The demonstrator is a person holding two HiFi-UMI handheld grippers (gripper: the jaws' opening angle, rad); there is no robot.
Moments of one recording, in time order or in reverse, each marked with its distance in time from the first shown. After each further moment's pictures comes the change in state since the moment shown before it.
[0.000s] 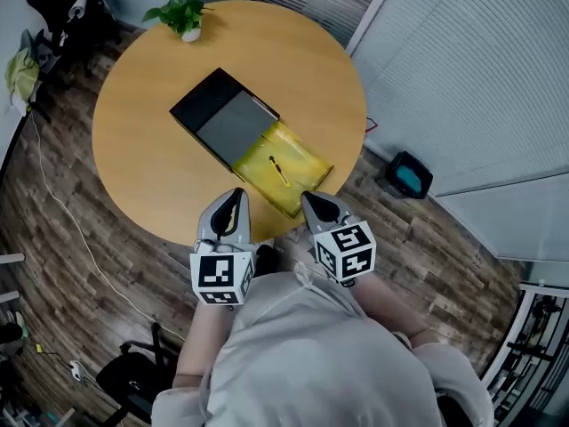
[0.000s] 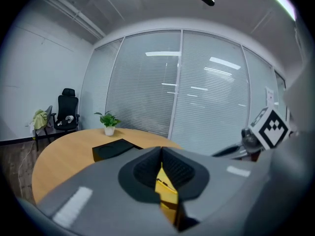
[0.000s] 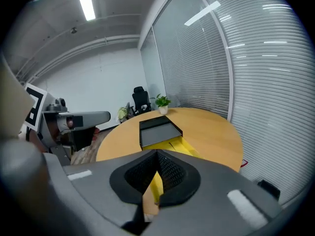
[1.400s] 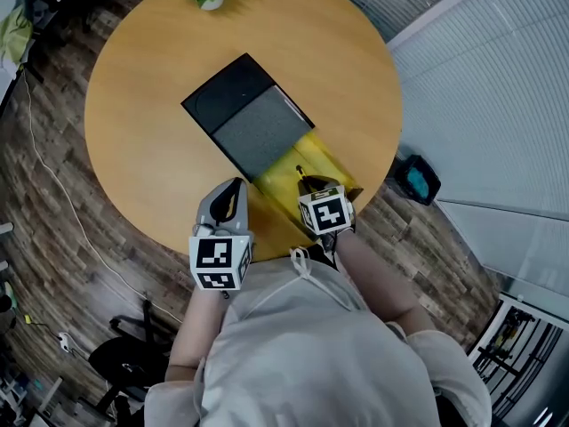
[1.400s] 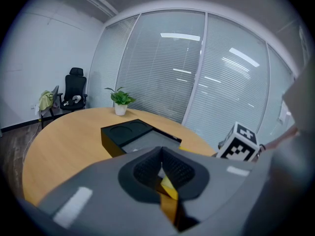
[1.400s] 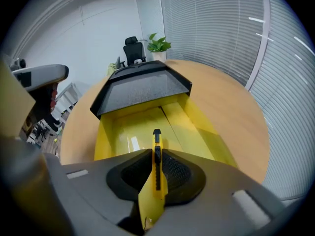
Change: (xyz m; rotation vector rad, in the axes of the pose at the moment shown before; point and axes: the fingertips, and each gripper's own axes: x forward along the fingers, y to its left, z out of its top) left arm 0.099 0.123 -0.062 -0.125 0.190 0.051; right arm 0.205 -0.045 -0.072 -0.068 0.537 -0.058
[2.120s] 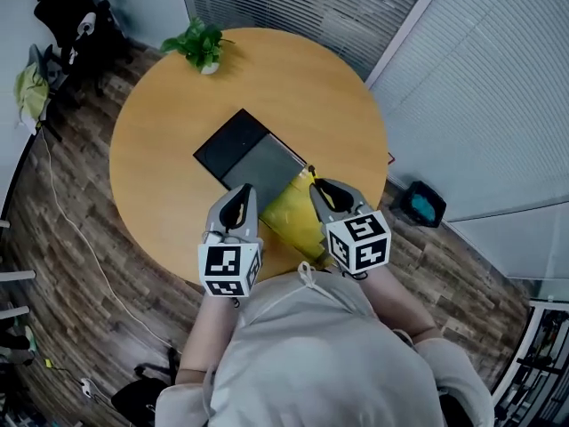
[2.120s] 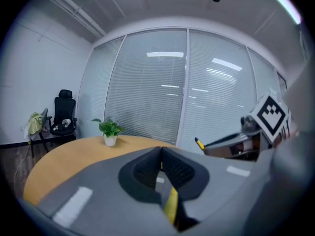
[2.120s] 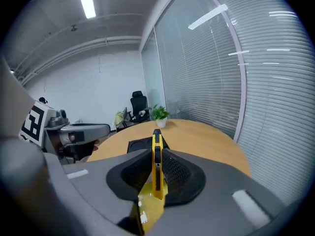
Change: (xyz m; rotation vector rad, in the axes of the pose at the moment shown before) left arm -0.018 -0.036 0.108 0.136 -0.208 -0.063; right arm -0.186 -0.001 0.120 0.038 -0.593 0.024
